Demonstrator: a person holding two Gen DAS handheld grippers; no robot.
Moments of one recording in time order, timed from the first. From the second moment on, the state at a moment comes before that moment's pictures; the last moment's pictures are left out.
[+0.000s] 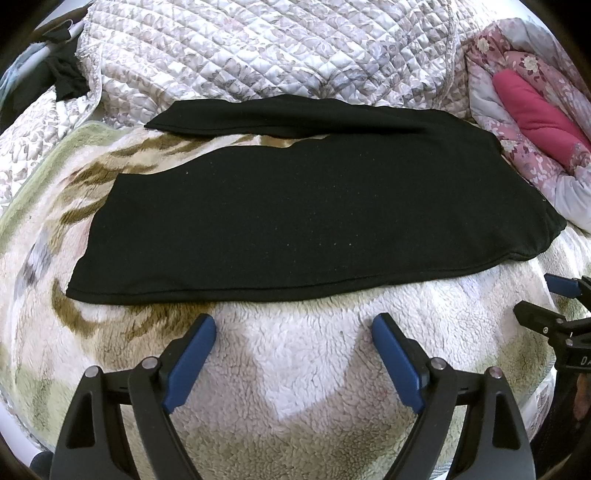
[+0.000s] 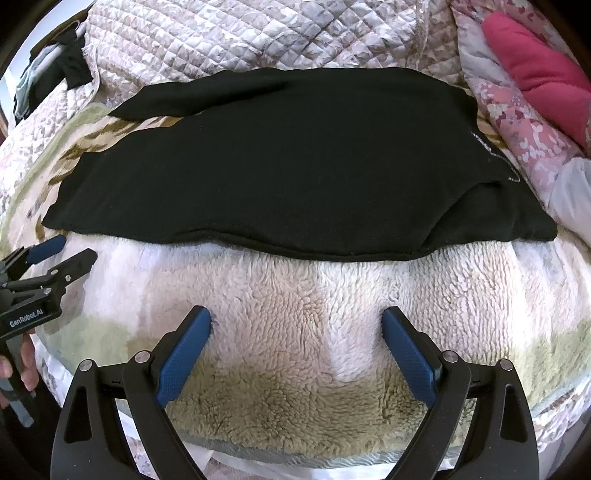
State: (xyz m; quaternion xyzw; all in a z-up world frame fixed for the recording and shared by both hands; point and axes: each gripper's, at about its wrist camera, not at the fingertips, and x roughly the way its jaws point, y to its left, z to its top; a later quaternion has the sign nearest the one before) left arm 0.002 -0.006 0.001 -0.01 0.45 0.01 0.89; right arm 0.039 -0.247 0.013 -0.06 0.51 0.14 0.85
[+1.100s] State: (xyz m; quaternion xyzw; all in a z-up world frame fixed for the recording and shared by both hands) left arm -0.018 0.110 0.002 -0.25 0.41 0.05 0.88; right arm 0.064 -0.360 0.043 0.13 0.45 0.04 0.88
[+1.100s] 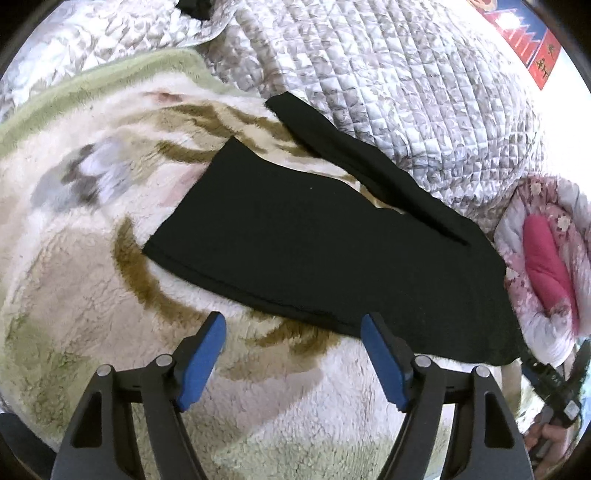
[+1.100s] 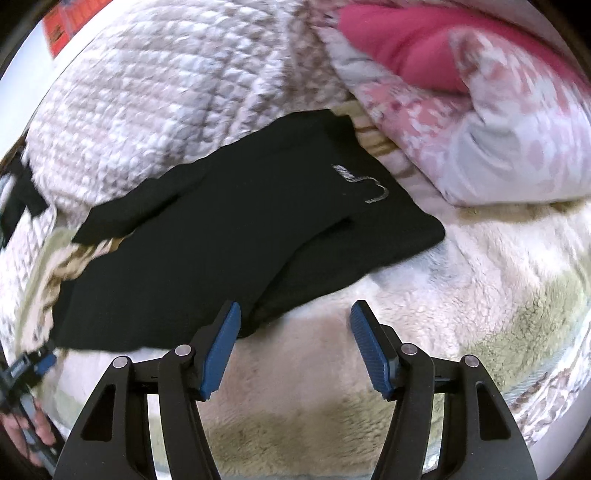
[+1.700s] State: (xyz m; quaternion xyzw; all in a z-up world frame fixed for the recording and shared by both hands) left arm 0.022 0.126 -0.006 -0.24 0.39 0.10 0.88; right arm 0.115 -0.389 0.030 0.24 0.43 0.04 0.87
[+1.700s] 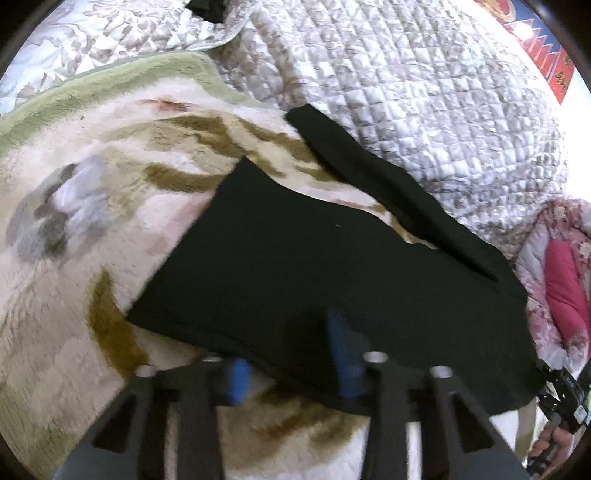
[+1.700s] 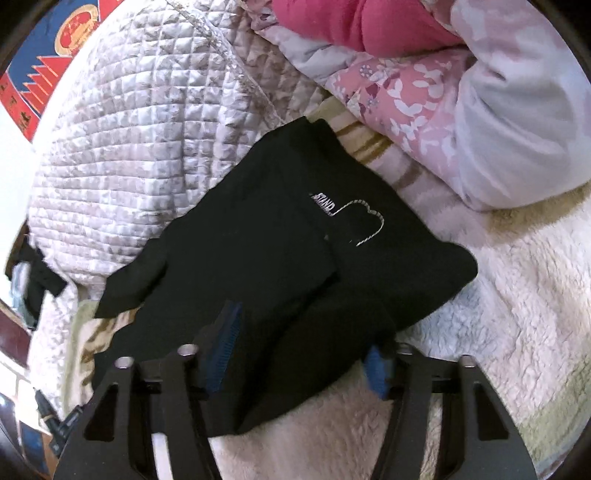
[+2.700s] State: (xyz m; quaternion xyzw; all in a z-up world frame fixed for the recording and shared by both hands) left arm -0.063 0.121 0.011 -0.21 0.42 0.08 0.88; right arm 0.008 -0.419 0.060 0.25 0.46 -0.01 0.85
